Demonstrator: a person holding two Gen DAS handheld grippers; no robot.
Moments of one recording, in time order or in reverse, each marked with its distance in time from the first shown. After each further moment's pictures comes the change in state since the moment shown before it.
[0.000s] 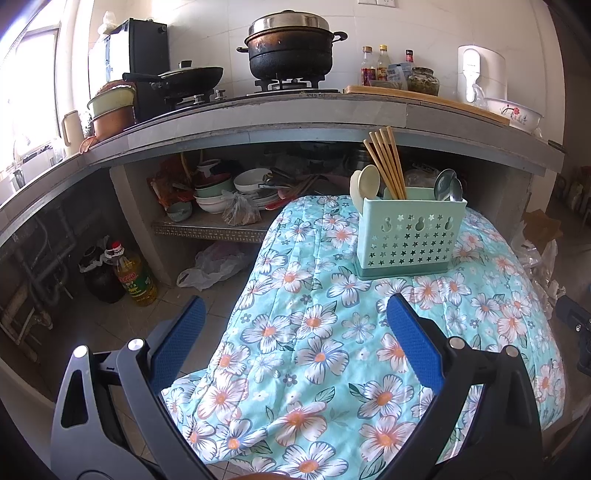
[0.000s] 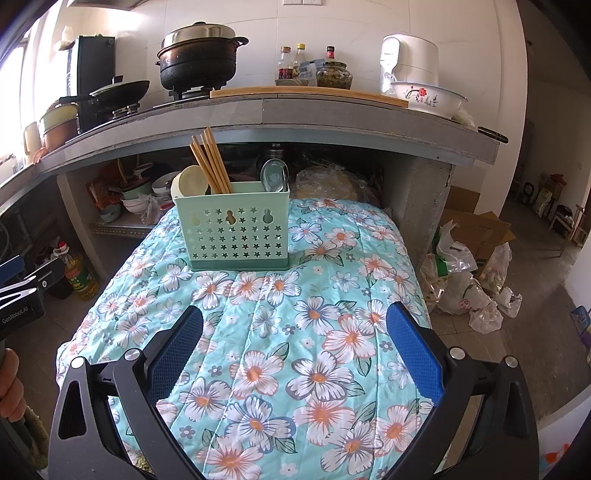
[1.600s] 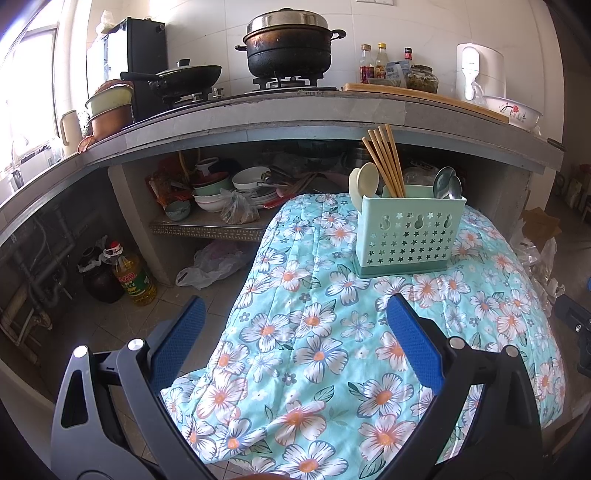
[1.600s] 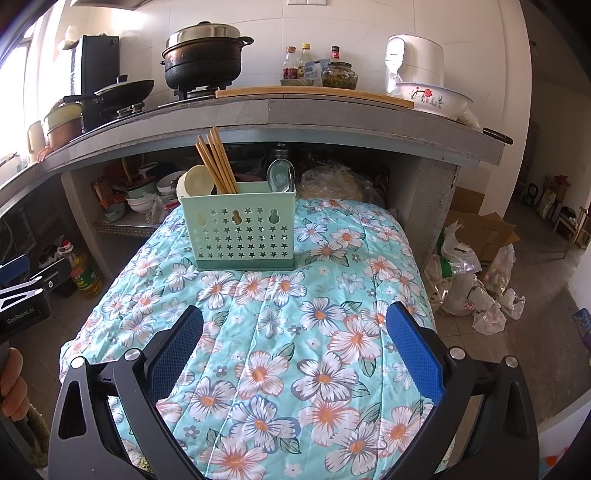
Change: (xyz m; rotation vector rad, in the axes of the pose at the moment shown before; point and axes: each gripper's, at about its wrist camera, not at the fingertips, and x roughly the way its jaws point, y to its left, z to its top) left arm 0.001 -0.001 -0.001 0.005 0.004 -0.003; right arm 0.002 0.003 0.001 -0.009 -0.002 0.017
